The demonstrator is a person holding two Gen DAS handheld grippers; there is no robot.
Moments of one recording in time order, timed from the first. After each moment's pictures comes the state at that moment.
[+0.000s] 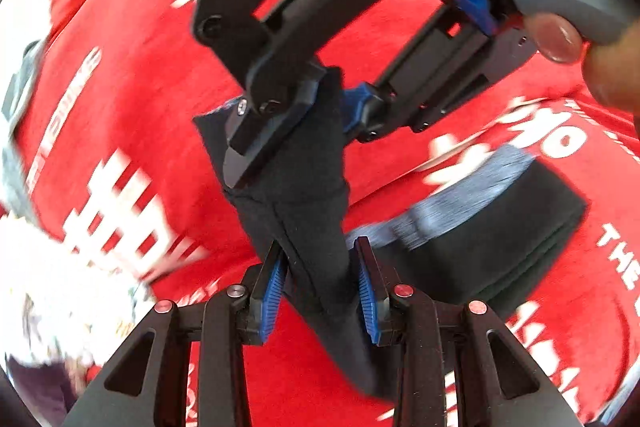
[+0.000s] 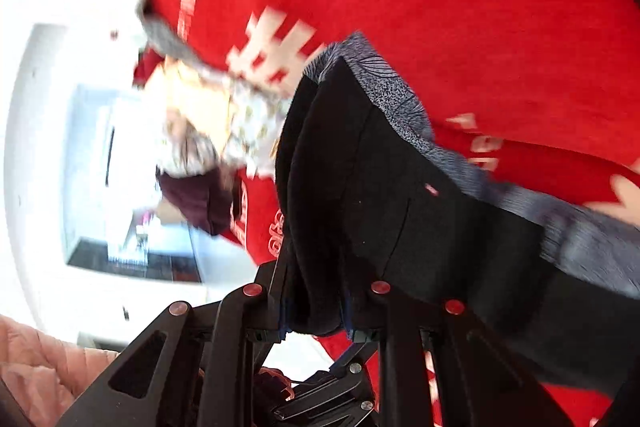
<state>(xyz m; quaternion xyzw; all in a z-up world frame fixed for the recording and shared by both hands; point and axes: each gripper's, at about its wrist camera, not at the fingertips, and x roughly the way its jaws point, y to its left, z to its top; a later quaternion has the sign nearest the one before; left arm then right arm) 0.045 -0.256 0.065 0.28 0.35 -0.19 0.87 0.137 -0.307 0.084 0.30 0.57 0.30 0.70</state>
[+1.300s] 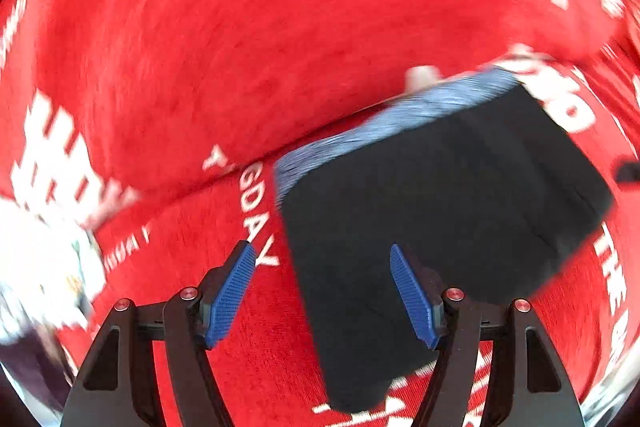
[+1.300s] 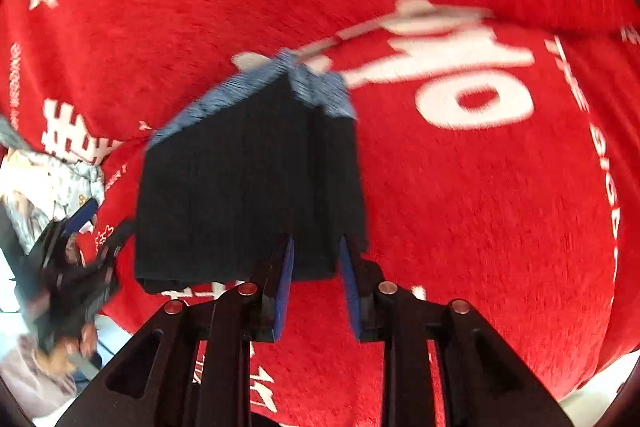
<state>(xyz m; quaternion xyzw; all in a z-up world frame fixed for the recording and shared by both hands) 0.107 -0.268 -0.011 0.23 0.52 -0.15 0.81 -0.009 -0.514 0.022 0.24 0.60 -0.01 0.76</state>
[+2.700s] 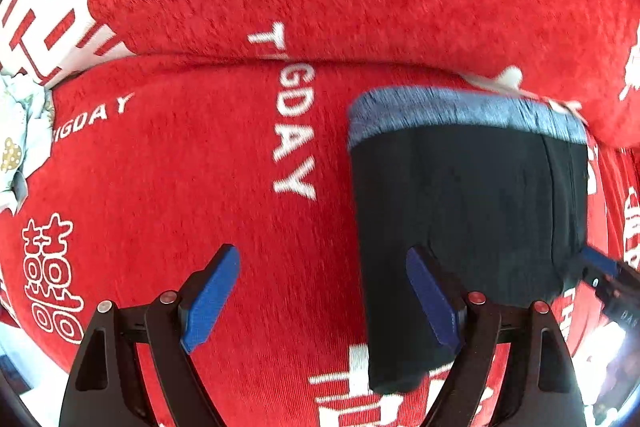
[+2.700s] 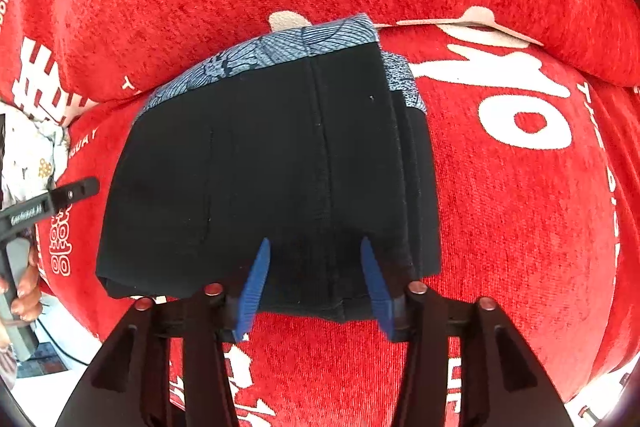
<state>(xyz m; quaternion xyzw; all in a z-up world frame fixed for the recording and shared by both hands) 0.134 -0.173 -0.062 0.06 0.66 -0.12 0.74 0.020 -0.437 -0.014 0.15 0.64 -0.04 0.76</state>
